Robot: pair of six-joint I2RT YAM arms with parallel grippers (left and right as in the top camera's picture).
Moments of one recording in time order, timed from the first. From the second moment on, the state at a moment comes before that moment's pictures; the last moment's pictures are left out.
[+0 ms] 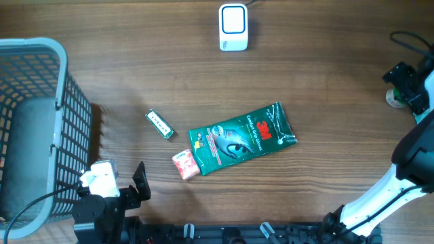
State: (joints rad) left arm 0.08 0.01 0.48 -1.02 -0.01 -0.13; right arm -0.54 2.08 1.61 -0.79 0.07 0.36
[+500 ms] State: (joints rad) left arm 0.08 0.01 0.48 -1.02 -0.01 -0.13; right arm 0.12 1.97 2.01 -1.52 -0.63 0.23
